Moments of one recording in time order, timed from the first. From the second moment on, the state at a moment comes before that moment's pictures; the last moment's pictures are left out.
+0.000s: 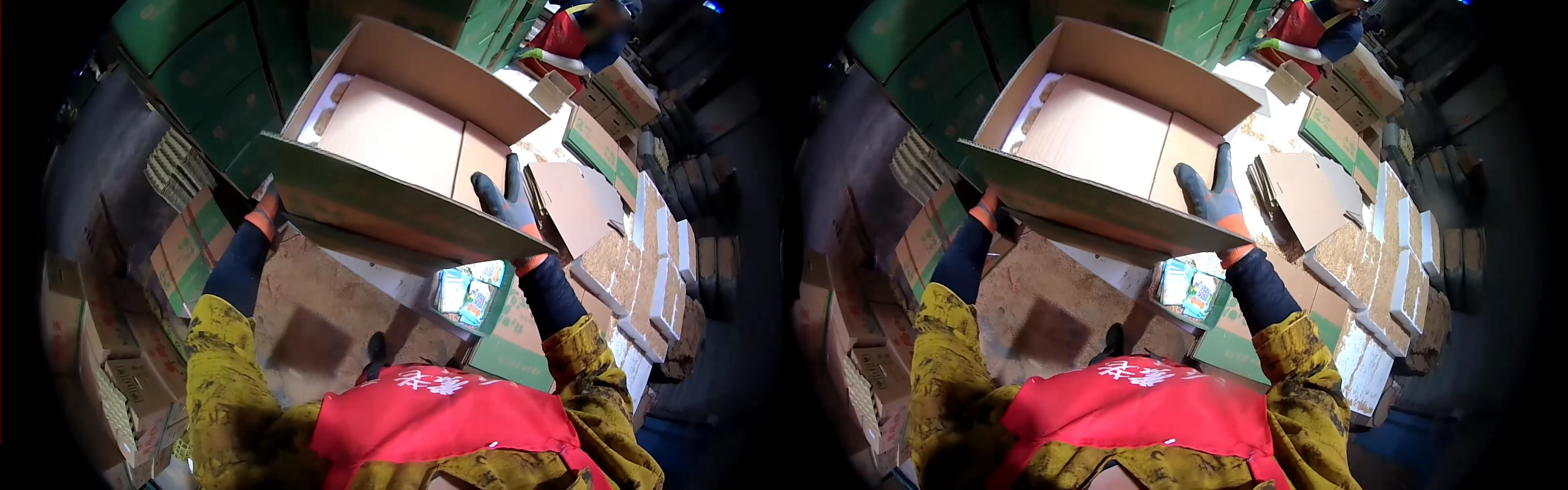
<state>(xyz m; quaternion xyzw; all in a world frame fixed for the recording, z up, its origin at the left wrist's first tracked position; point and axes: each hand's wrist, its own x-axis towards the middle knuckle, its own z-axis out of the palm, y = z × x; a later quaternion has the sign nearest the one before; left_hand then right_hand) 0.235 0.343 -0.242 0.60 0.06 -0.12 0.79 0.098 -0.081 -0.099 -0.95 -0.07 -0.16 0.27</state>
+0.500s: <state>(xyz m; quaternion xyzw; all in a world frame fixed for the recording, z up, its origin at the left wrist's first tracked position) 0.150 0.294 -0.268 0.48 0.17 0.09 0.86 0.094 -0.071 -0.157 -0.87 -0.04 -0.29 0.39</state>
